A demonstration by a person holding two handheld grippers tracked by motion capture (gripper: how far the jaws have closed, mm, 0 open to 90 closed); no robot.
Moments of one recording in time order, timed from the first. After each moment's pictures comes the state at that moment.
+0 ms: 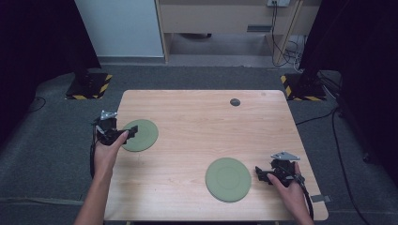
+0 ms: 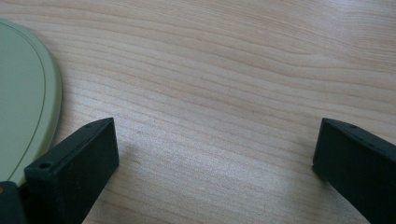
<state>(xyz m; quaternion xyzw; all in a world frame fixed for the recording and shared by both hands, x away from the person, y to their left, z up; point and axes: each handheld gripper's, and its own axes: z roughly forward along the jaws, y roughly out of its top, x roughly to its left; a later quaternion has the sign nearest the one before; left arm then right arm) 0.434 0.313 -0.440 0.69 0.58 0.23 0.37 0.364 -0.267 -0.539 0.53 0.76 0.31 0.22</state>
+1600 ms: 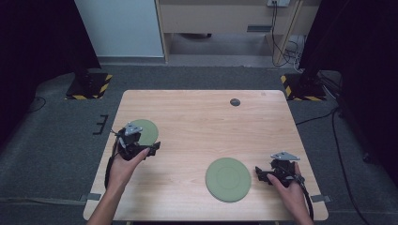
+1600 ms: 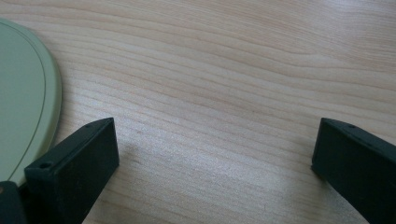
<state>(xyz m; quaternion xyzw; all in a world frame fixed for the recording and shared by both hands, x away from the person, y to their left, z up) 0.397 0.239 -0.446 0.76 0.48 0.20 0.38 0.363 -0.267 -0.539 0.53 0.76 0.31 0.22</state>
